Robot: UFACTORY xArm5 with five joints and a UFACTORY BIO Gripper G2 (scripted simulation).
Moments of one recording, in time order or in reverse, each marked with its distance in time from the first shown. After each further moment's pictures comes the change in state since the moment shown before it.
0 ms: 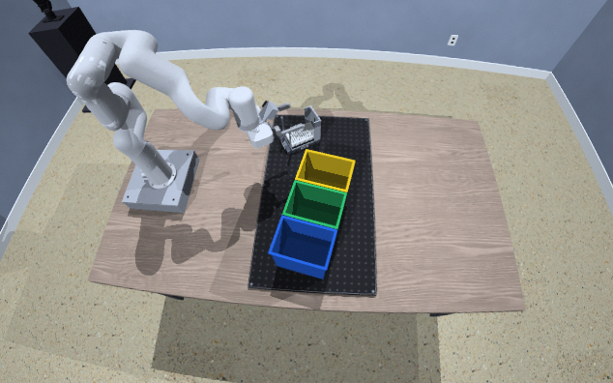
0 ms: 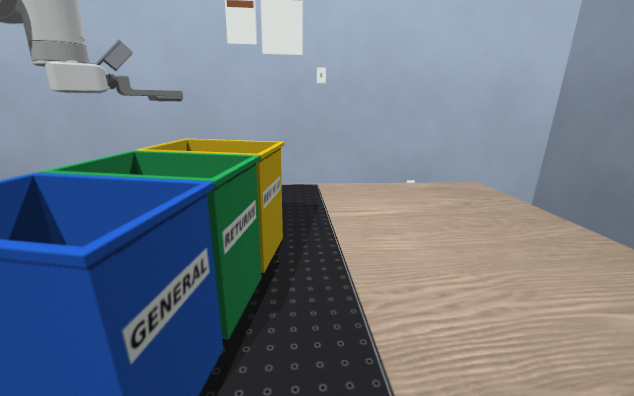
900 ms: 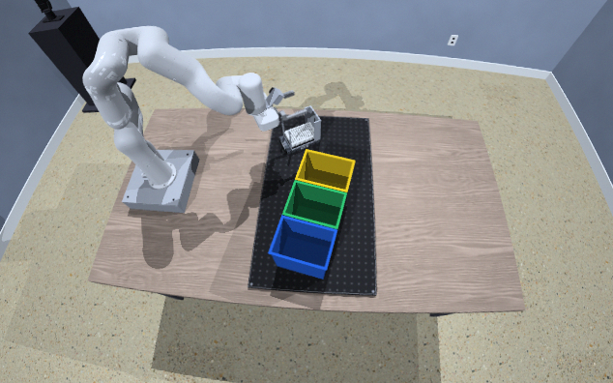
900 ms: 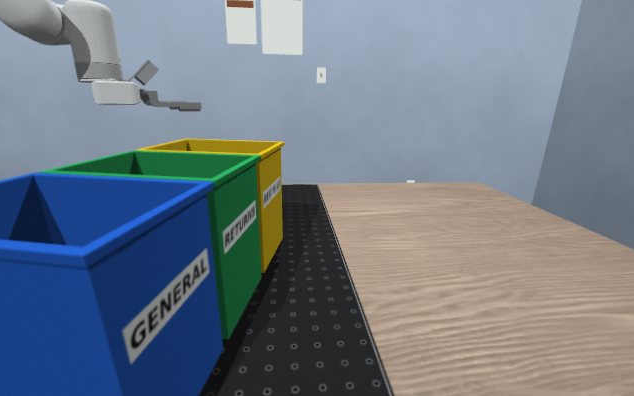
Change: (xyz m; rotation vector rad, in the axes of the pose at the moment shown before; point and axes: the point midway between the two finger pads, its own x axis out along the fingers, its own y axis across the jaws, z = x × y) arm 0.050 0.075 -0.021 -0.002 0.001 -0.002
